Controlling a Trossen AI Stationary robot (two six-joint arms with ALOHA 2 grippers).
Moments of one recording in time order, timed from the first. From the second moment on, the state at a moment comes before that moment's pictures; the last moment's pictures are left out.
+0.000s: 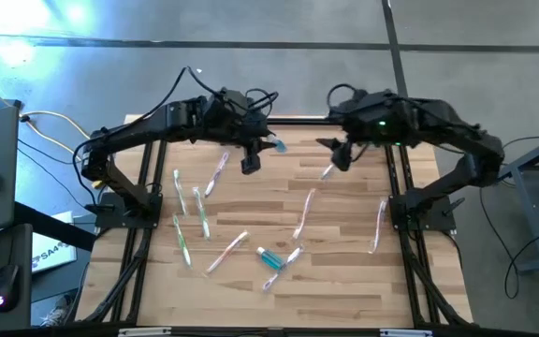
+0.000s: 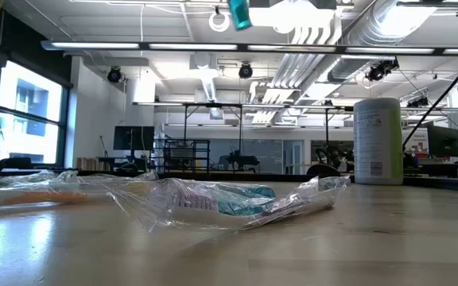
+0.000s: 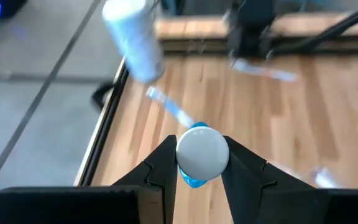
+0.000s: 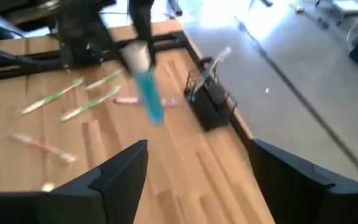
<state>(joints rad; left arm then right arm) 0.21 1.55 1.88 -0.88 -0.07 0.12 -0.07 1.40 1.92 -1.16 0.30 0.13</state>
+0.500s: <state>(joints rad) 0.52 1.59 1.88 -1.14 -0.12 -0.35 0.03 1.28 1.75 -1.25 0.26 0.32</state>
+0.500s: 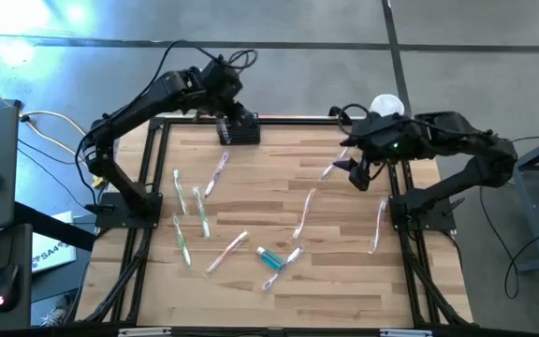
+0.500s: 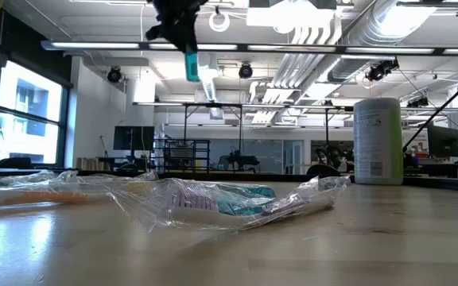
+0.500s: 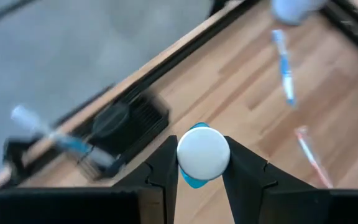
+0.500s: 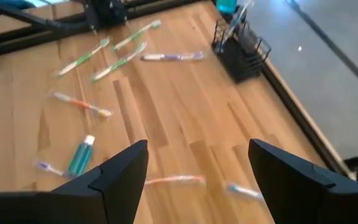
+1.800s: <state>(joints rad) 0.62 1.59 1.42 -0.70 -0.24 -0.52 0.13 1.27 1.68 -1.23 0.37 0.39</state>
